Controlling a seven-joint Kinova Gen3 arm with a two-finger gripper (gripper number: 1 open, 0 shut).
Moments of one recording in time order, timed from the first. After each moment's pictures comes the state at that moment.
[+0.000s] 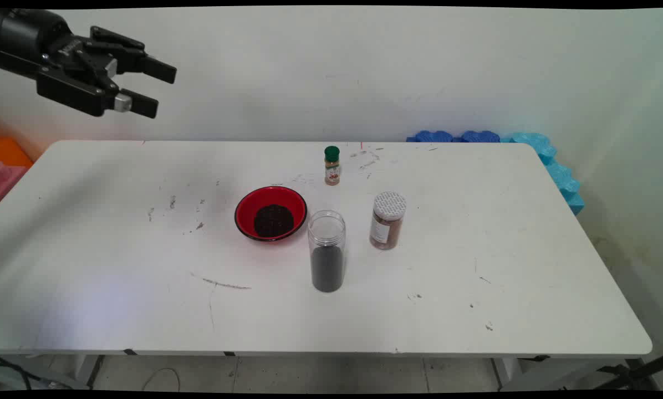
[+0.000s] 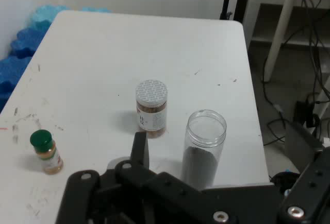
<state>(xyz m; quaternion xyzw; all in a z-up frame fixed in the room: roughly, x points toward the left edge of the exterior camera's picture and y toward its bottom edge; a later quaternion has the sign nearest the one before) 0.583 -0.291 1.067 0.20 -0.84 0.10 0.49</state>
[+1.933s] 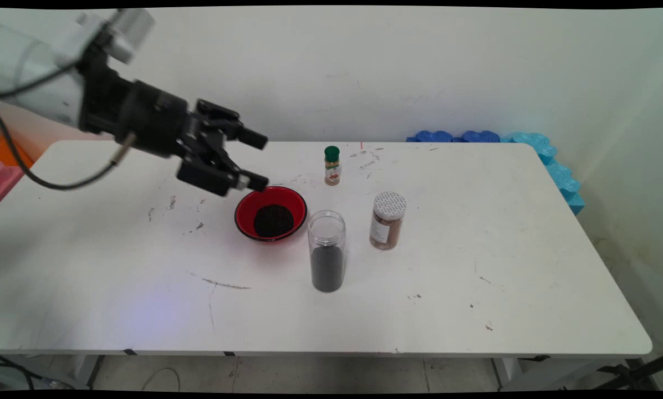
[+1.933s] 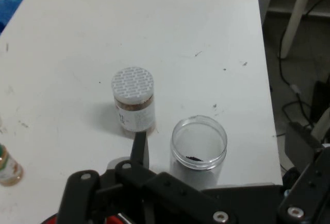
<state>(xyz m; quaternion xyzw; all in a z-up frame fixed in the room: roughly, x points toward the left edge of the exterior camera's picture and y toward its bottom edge) 0.453 -0.301 0.992 0.22 -0.86 0.11 0.45</state>
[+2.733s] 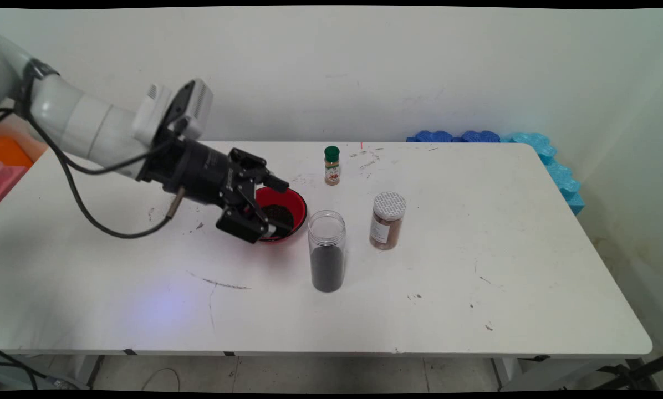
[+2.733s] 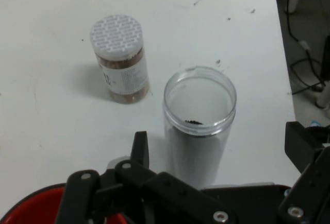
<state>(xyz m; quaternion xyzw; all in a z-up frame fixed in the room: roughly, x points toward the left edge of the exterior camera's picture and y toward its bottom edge) 0.421 -0.309 0.925 0.20 -0.89 0.11 0.40</state>
